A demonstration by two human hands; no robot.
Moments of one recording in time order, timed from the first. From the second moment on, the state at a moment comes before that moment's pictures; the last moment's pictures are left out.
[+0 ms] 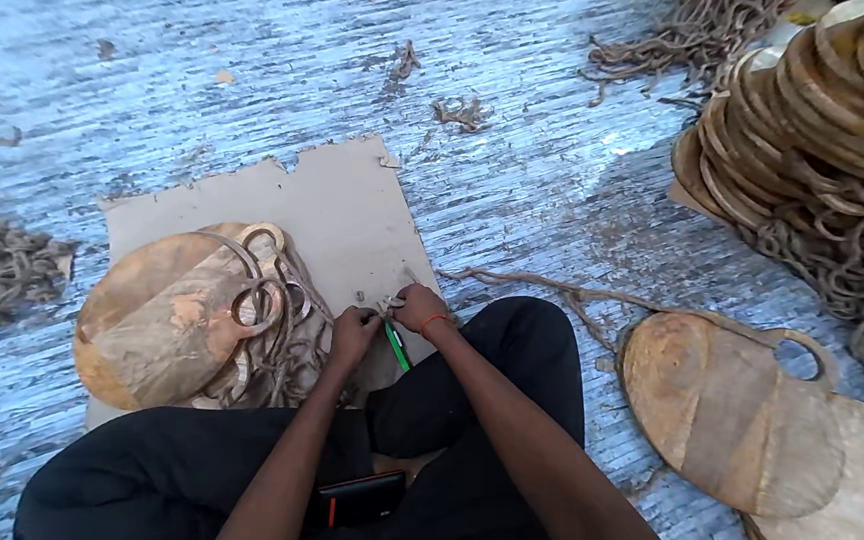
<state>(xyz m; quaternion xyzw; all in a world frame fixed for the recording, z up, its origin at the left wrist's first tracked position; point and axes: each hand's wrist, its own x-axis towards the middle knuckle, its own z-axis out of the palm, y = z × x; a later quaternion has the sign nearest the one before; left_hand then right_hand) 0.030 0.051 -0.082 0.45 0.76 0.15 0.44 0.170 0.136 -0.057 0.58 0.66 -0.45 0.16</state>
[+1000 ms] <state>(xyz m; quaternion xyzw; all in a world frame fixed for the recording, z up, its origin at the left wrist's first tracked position) 0.025 0.059 -0.090 0.45 0.78 0.20 0.38 0.151 0.142 -0.063 0.61 0.67 -0.40 0.16</state>
